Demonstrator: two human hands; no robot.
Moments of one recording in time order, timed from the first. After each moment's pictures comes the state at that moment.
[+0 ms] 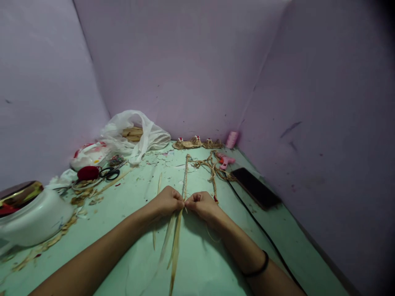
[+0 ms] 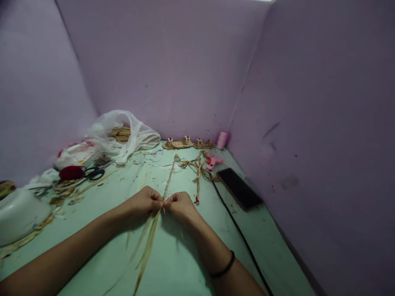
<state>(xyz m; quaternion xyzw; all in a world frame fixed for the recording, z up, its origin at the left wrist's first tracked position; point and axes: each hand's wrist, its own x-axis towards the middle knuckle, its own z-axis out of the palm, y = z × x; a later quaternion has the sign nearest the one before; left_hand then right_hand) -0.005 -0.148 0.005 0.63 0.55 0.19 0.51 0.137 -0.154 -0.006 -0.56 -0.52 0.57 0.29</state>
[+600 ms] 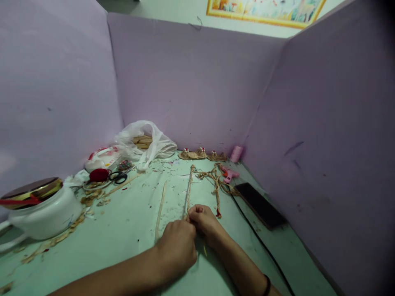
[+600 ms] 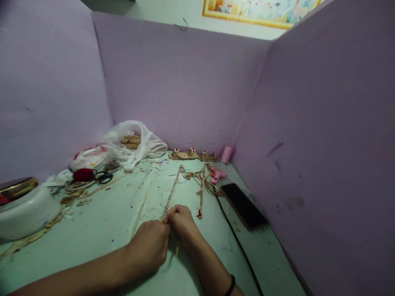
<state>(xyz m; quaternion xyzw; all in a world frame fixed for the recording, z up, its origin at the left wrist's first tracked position) 0.025 -0.212 0.016 0.76 0.60 0.15 0.20 0.128 -0.165 -0.006 -0.53 -0.50 0.60 0.34</state>
